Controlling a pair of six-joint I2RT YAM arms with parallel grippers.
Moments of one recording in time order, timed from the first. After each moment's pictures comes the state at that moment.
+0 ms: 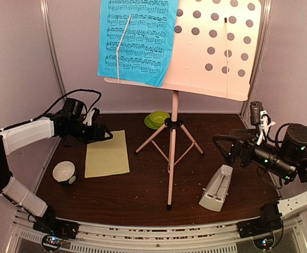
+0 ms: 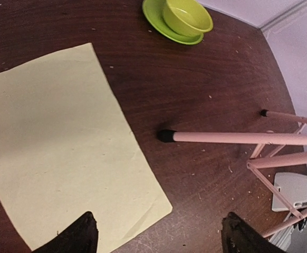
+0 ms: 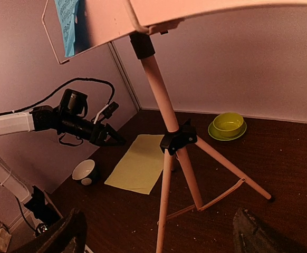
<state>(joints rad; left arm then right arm) -0.34 1.46 1.07 -0.43 0.35 -0.33 1.41 0.71 0.91 -0.36 0.70 0.44</state>
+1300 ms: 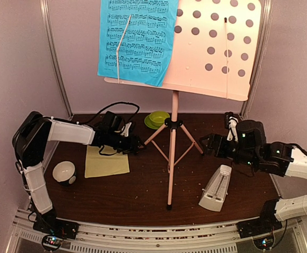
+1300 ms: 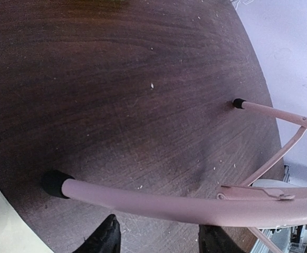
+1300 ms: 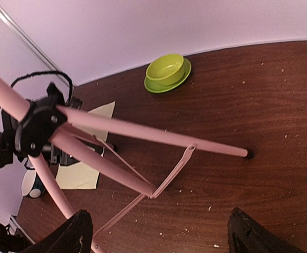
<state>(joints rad) -0.59 1.90 1.17 -0.02 0.45 -0.56 0.90 0.96 0.76 -0.26 0.36 0.70</state>
